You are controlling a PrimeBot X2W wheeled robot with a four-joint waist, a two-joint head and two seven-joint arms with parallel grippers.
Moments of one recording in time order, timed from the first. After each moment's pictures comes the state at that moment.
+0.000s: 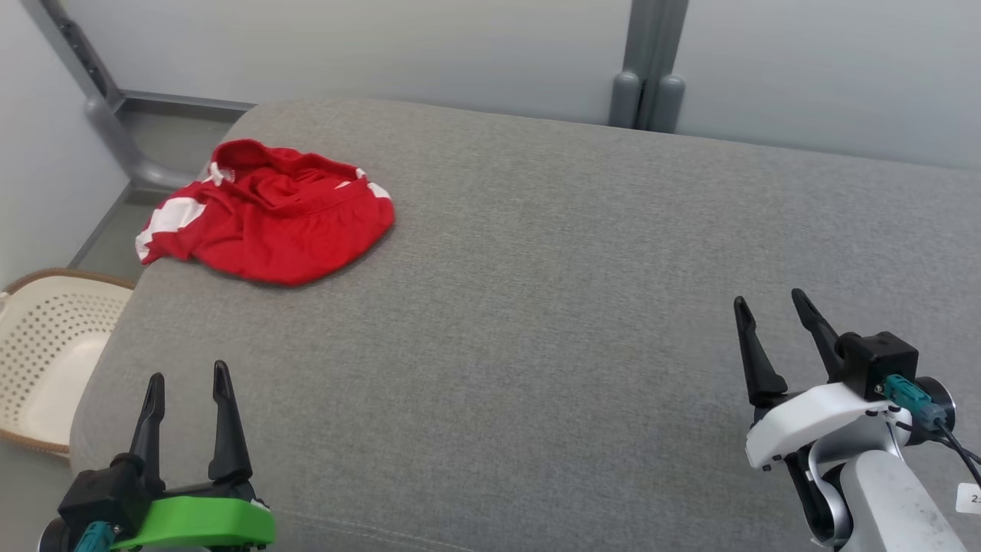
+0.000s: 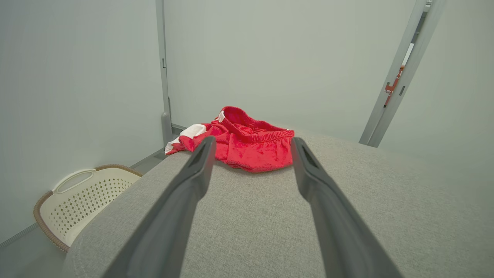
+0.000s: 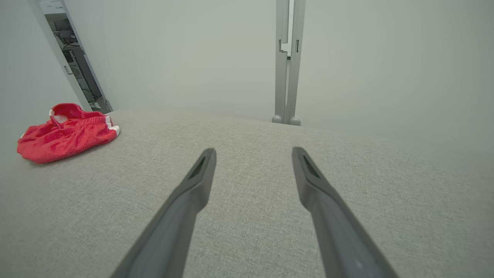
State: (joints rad) left arm 0.02 0.05 0.07 0.12 -0.25 -0.07 -0.26; right arm -0.17 -0.15 0.06 0.28 0.20 0.13 -0.18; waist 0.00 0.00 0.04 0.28
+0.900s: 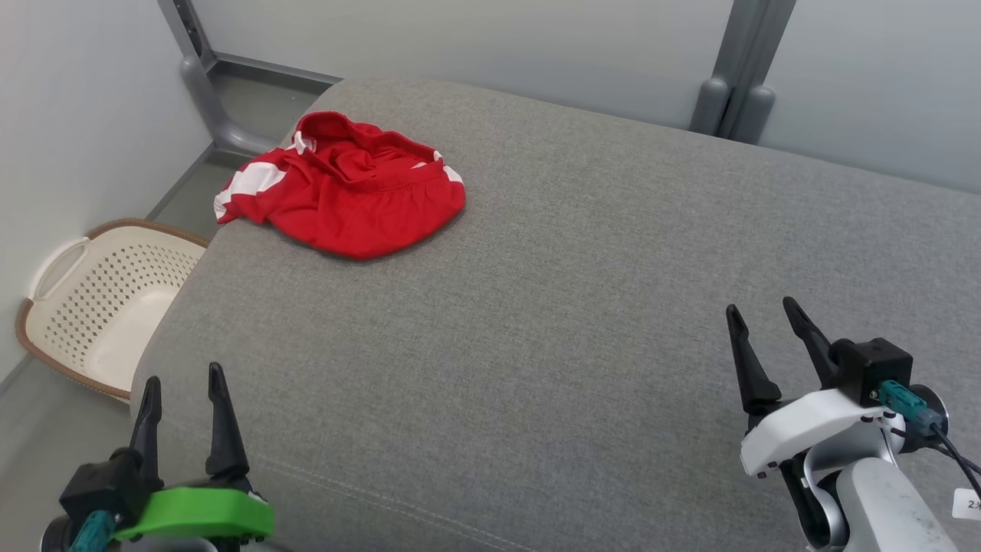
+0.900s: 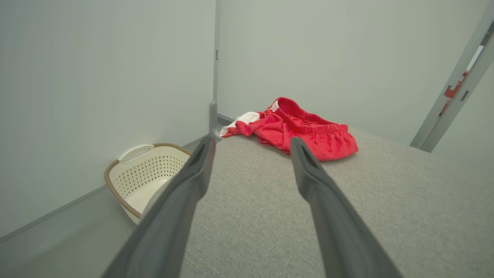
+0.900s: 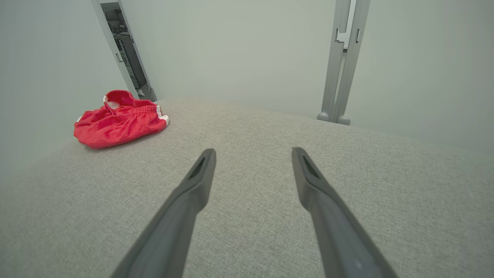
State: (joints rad) left arm 0.01 0.05 0.08 0.17 -0.26 -0.06 -0.26; right arm -0.15 -0.14 0.07 0.26 0.21 0.13 -0.16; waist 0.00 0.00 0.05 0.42
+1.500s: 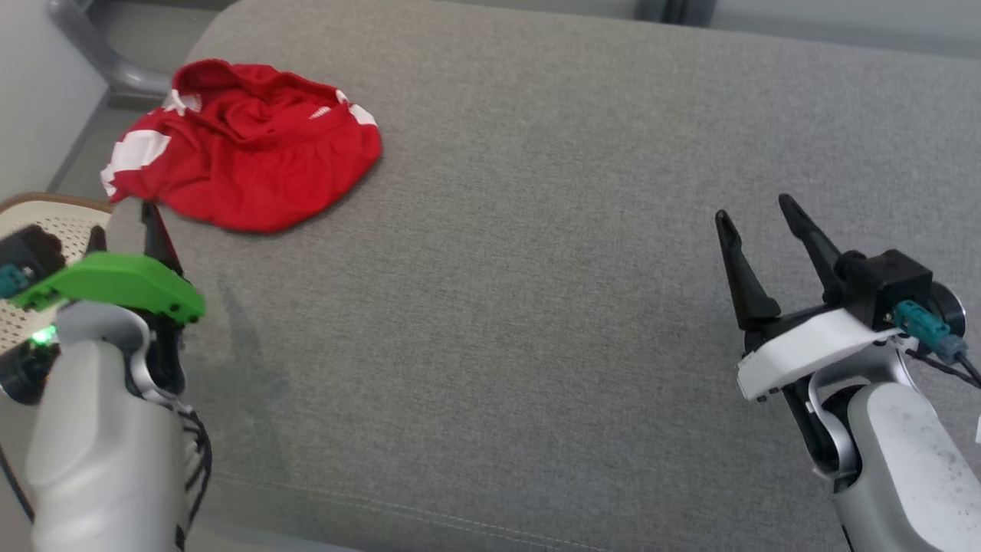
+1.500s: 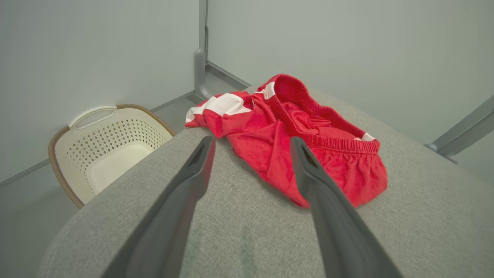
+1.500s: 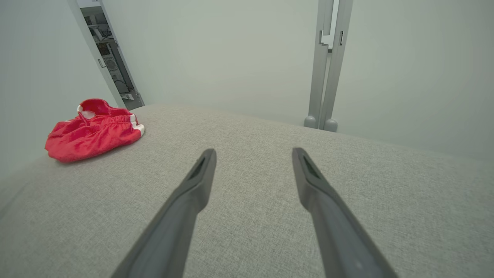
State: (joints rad) left arm -0.62 0.11 0.17 0.73 -0.40 0.01 -0.04; right arm -0.26 -0.18 0.12 0.08 0.20 0.13 -0.06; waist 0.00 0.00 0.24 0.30
